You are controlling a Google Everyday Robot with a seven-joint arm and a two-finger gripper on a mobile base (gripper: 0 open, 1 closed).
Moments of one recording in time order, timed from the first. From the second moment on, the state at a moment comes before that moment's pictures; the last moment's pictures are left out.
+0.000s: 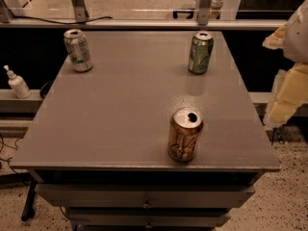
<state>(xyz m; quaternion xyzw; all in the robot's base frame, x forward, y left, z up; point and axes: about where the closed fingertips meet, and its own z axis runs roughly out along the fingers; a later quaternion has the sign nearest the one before) 0.438 -0.216 0.977 -0.60 0.78 -0.04 0.16</state>
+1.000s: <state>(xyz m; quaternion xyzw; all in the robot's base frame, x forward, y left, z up) 0.443 -0.216 0.944 -0.55 0.79 0.06 0.25</state>
